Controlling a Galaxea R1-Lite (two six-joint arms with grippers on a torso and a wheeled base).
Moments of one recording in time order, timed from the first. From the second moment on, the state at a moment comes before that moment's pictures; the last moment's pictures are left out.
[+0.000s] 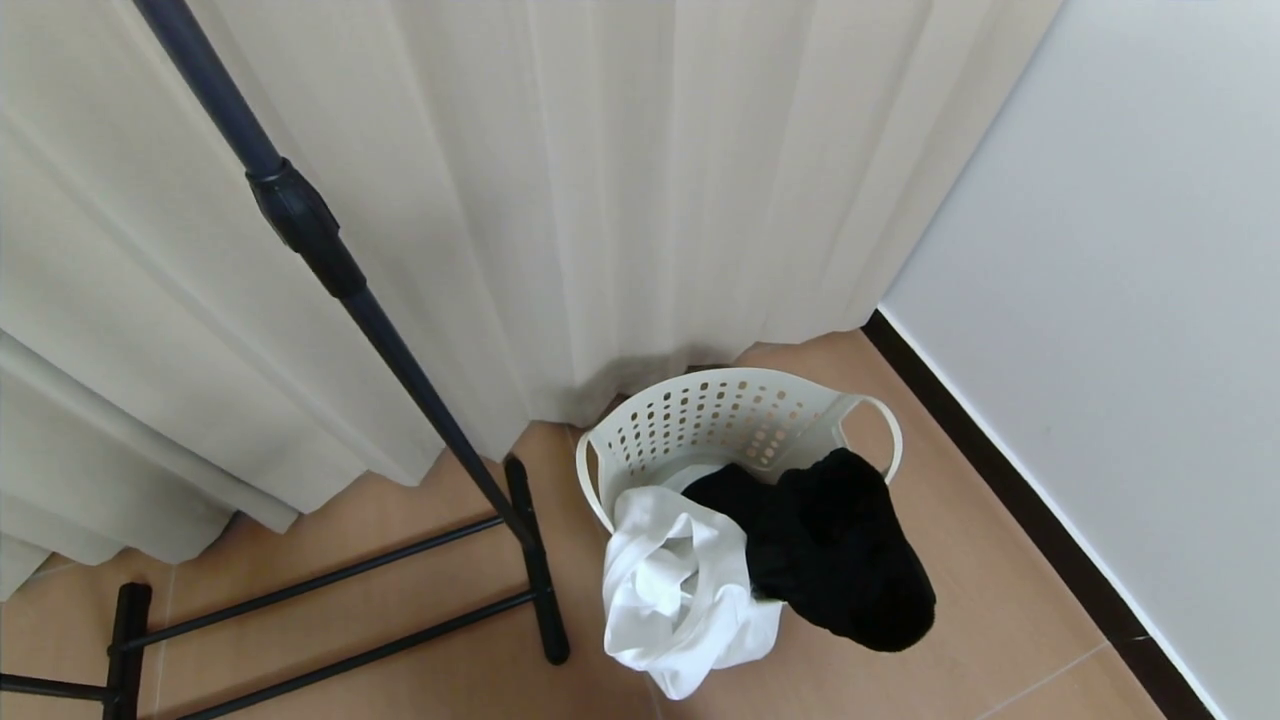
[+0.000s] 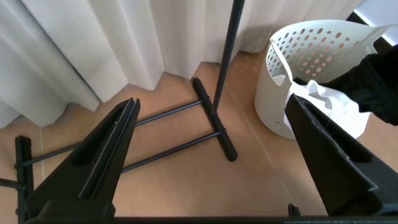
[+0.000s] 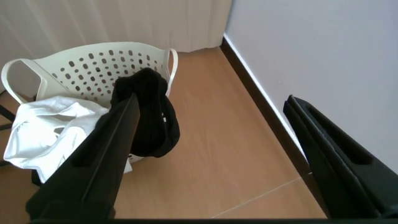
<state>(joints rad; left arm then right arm) 0.00 0.00 0.00 0.00 -0.04 0.01 0.00 0.00 0.00 -0.07 -0.07 0.00</state>
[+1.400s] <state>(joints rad) 0.00 0.00 0.00 0.00 -0.04 0.01 0.22 0.61 -0.18 -0.08 -0.01 -0.31</state>
